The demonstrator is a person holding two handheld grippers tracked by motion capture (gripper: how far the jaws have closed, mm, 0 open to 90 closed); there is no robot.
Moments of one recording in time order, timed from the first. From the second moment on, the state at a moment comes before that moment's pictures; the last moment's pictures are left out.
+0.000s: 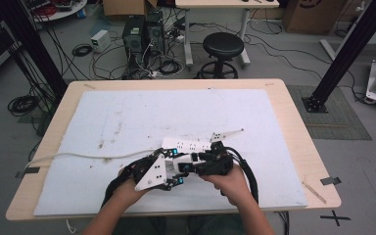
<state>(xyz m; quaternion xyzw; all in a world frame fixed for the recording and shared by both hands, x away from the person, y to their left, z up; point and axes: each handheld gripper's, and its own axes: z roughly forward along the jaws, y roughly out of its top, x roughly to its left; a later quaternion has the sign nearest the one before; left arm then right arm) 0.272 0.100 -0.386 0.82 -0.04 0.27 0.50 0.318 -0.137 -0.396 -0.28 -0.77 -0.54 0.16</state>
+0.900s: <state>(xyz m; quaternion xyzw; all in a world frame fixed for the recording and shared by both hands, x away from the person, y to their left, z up) 0.278 0.094 -0.392 0.84 -0.01 0.28 0.46 0.319 -0.140 -0.392 -0.29 -0.78 -0.54 0.16</state>
